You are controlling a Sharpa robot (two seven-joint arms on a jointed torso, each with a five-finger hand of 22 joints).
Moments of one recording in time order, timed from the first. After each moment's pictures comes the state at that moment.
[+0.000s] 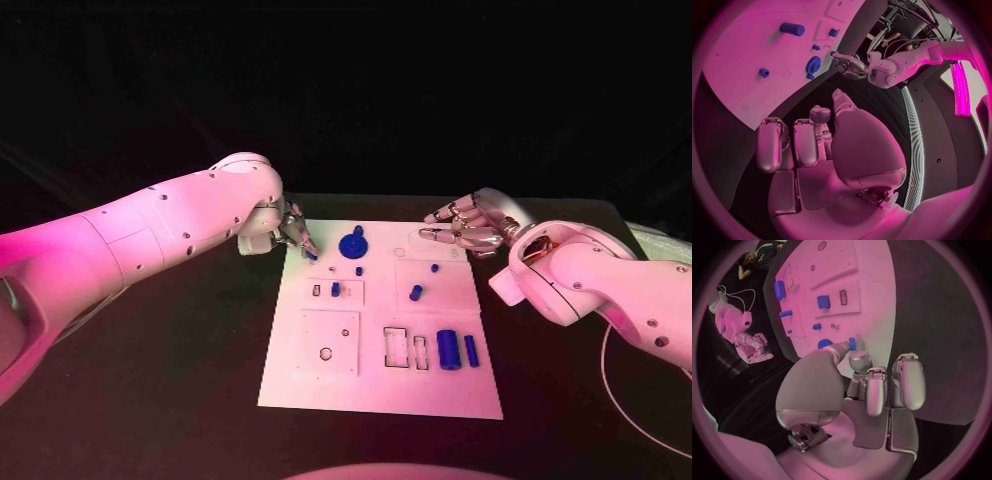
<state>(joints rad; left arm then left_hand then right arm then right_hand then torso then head) 1.36 -0.46 -0.03 1.02 -1.00 0.36 -0.63 1.29 -0.12 0.51 0.21 0.16 0.93 0.06 0.52 0.64 1.30 -0.01 1.06 0.98 1.47 -0.08 1.57 1.31 0.05 1.47 0.03 1.39 1.31 1.04 -0.96 0.20 1.69 -1.00 -0.42 -0.24 1.36 -0.09 0.00 0.22 0.27 1.01 0.13 0.07 0.07 1.29 0.05 0.89 1.06 1.46 -0.03 1.31 1.22 0.07 1.36 0.08 1.42 1.24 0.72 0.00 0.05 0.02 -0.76</state>
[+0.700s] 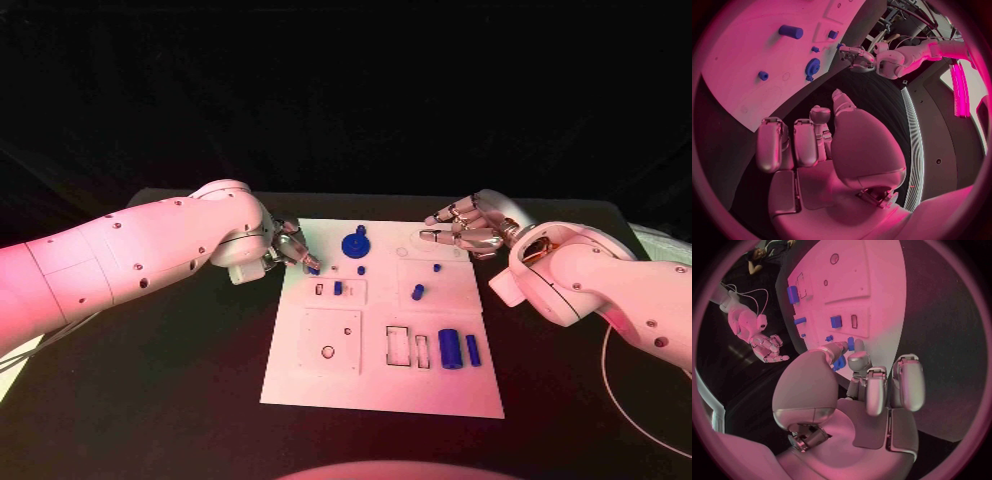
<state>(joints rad) 1.32 -0.65 -0.05 1.32 -0.93 0.18 -0.60 1.19 -0.16 0.57 0.16 0.36 0.95 0.05 0.55 0.67 1.33 -0.03 1.06 0.96 1.47 -0.08 1.57 1.31 0.05 1.47 0.03 1.41 1.31 1.04 -0.96 0.20 1.69 -1.00 -0.42 -0.24 1.36 -0.08 0.00 0.22 0.27 1.01 0.13 0.07 0.07 1.29 0.05 0.89 1.06 1.46 -0.03 1.31 1.22 0.07 1.36 0.08 1.41 1.24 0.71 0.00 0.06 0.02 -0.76</state>
